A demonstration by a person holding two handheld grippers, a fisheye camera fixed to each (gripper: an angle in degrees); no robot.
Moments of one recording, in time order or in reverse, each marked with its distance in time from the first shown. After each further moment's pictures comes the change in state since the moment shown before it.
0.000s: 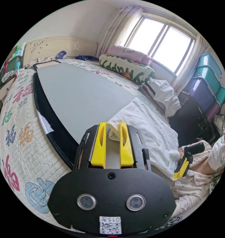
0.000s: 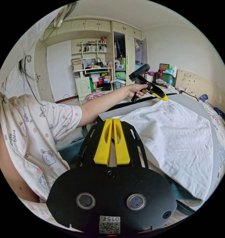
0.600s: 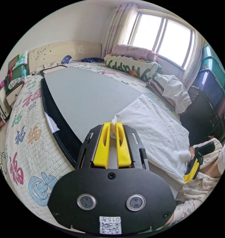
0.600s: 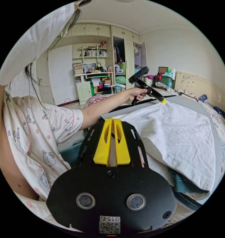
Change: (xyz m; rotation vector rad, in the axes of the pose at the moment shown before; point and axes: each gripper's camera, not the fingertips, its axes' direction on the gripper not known) left arm 0.037 -0.010 0.003 0.007 -0.136 0.012; right arm -0.014 -0.005 -0.011 0.055 -0.027 0.004
